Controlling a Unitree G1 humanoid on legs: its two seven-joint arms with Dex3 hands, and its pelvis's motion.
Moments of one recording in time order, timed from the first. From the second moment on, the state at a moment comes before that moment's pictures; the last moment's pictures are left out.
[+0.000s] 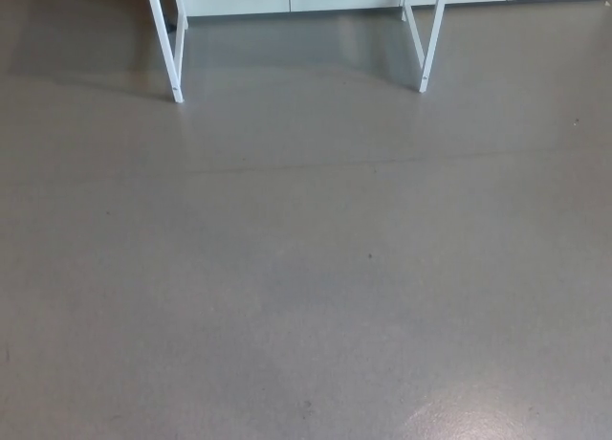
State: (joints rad) left_arm 0.28 0.73 0.30 1.14 -0.03 -0.15 -0.25; right_arm 0.28 -0.69 -0.30 1.08 0.01 -0.28 0.16
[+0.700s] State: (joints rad) left_arm 0.30 0.76 0.30 1.12 -0.05 -0.15 -0.30; right_arm 0.32 -0.71 -0.22 0.99 0.00 -0.18 0.17
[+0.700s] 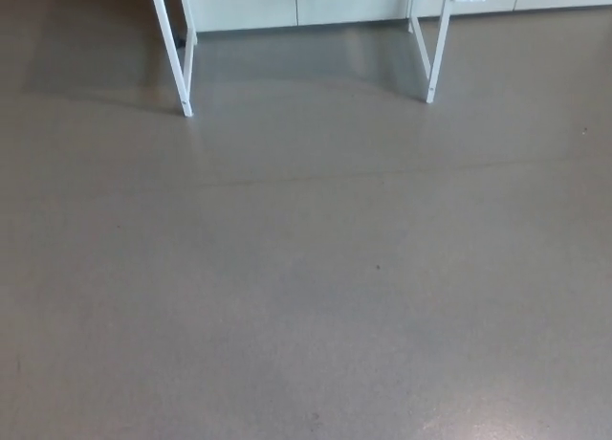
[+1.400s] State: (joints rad) left_arm 0.31 0.78 0.29 1.09 -0.06 -0.15 -0.32; right_arm 0.31 -0.67 -0.24 1.01 0.01 -0.21 0.17
